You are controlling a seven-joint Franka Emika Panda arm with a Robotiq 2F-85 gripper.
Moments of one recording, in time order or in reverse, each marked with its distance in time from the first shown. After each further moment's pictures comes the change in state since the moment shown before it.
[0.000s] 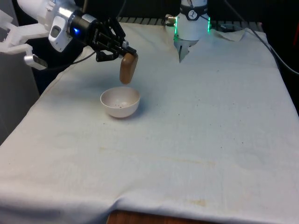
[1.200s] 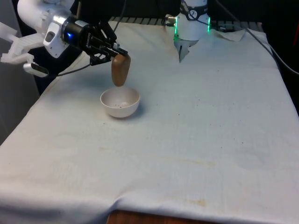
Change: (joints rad) arm -0.023 0.096 -0.062 0.000 0.169 -0.118 -0.103
